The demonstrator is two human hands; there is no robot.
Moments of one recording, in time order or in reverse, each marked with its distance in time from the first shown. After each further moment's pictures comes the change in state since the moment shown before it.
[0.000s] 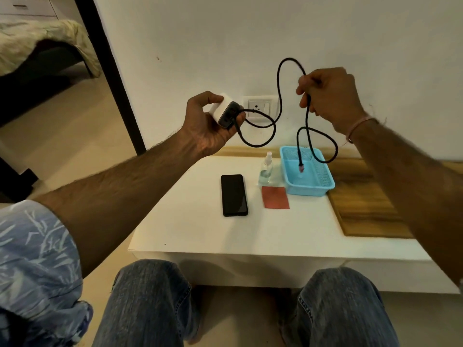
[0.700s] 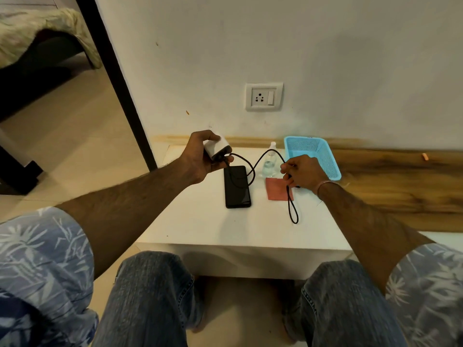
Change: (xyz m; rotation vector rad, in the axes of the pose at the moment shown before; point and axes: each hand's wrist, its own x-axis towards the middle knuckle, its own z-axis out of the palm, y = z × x) left_hand 0.010 -0.038 -0.086 0.406 0.235 -0.069; right_hand -0.094 0.143 0.094 -0.058 -0.339 0.451
